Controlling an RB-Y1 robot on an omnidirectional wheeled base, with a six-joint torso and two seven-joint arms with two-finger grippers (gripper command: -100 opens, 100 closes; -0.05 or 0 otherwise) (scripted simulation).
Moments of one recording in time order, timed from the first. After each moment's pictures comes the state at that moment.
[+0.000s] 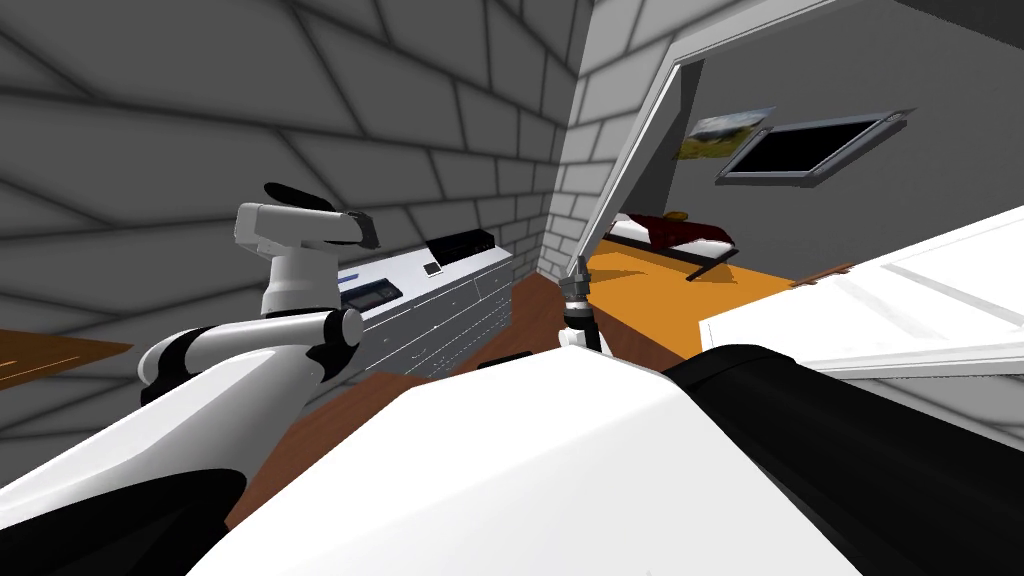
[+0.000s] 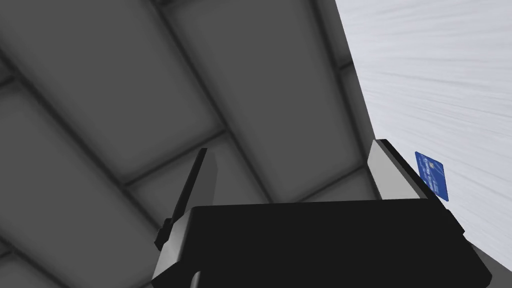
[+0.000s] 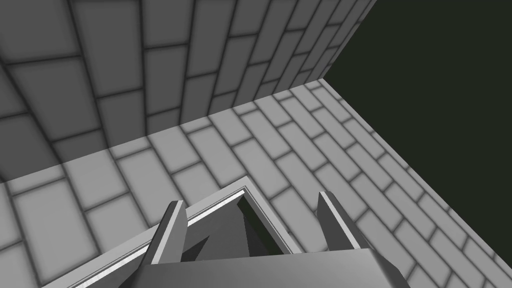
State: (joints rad) left arm -1.02 0.71 0.10 -1.02 0.24 0.93 -0.09; right arm 0.50 -0.03 0.00 -2.21 -0.05 -0.48 -0.09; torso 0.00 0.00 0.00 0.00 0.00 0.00
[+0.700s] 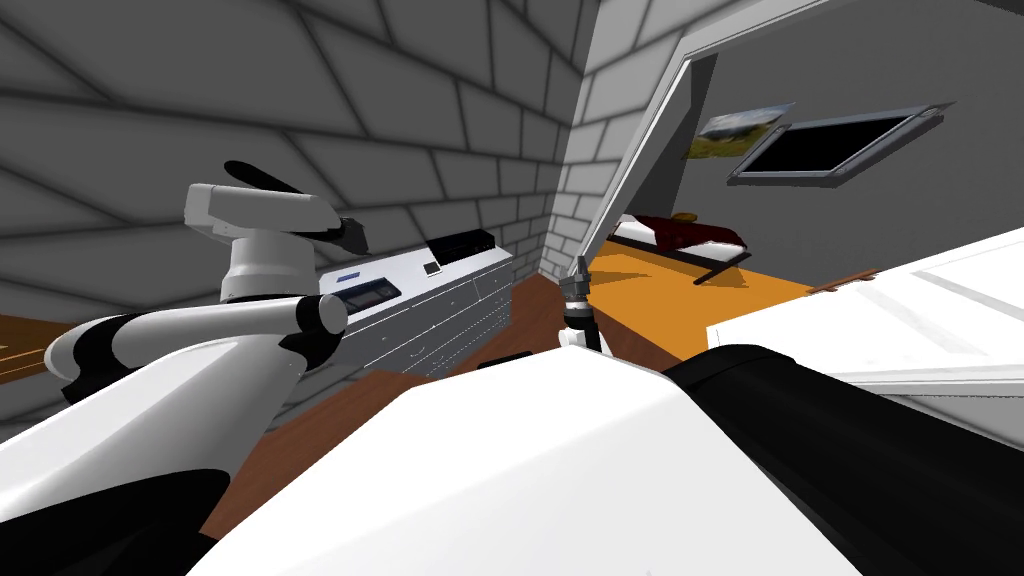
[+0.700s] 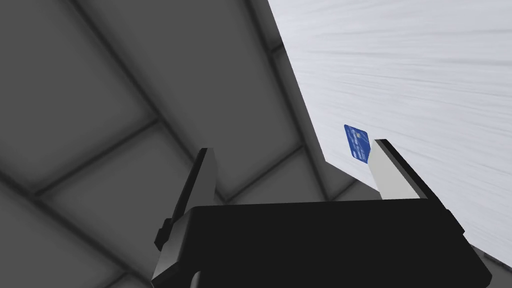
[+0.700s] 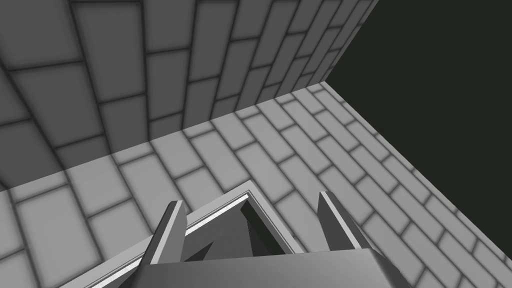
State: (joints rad) left arm -1.14 0.77 0.10 -0.83 0.26 1.11 -0.12; right arm 0.50 -0.03 0.00 -2.21 -0.05 -0.48 -0.09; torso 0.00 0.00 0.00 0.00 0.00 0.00
